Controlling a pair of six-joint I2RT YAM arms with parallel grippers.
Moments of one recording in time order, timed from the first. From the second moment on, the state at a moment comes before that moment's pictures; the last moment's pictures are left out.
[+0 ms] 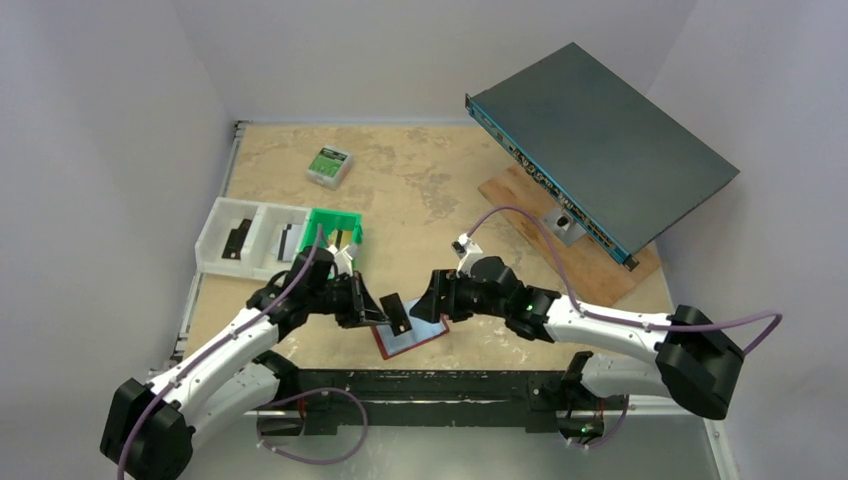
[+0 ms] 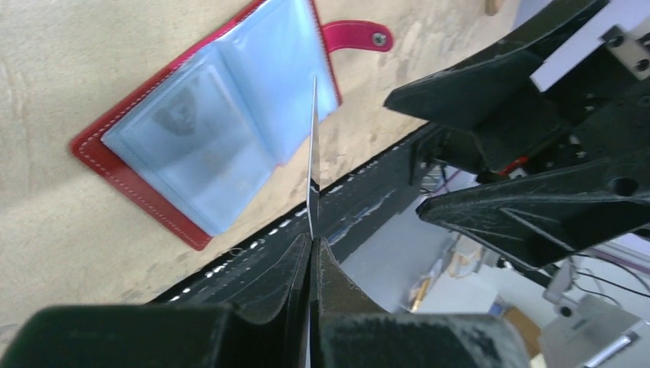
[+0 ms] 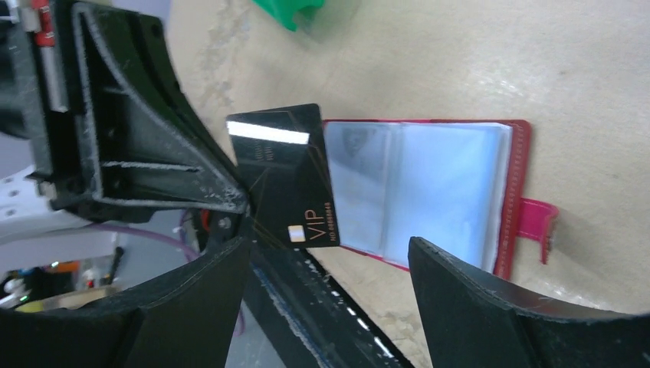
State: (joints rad) left arm -0.53 0.88 0.46 -0.40 0.54 -0.87; right arm 0.96 1.20 0.54 0.12 -0.13 0.86
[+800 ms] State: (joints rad) left arm -0.33 0.84 0.42 0.01 0.87 -1.12; right arm 0.79 1.17 0.40 0.62 -0.41 1.11
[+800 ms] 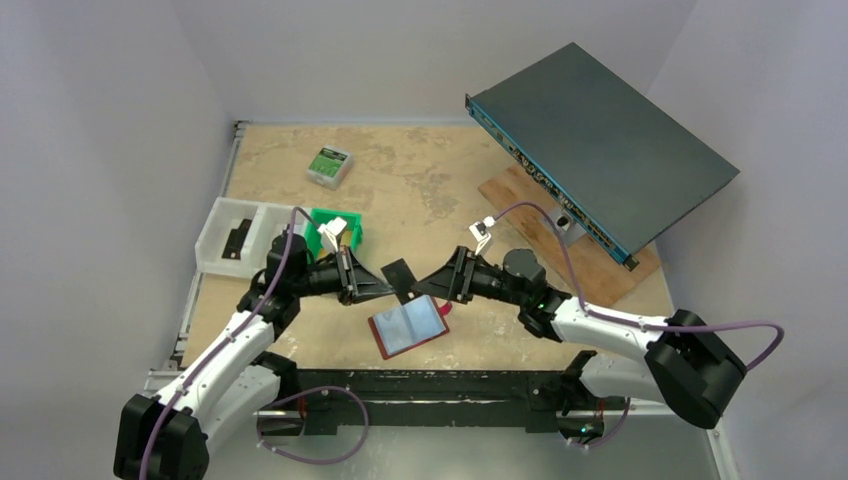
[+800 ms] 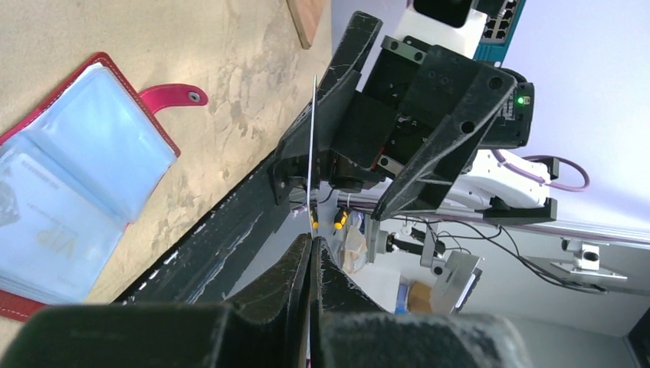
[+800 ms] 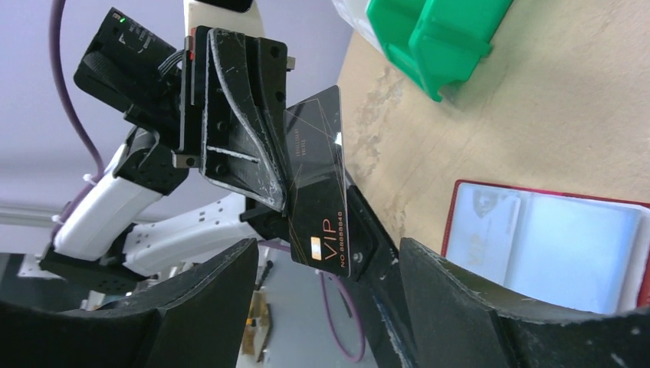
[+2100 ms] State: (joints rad) left arm -0.33 0.90 0.41 0.15 0.91 -1.20; right arm 0.78 1.37 0.40 1.01 -0.59 1.38
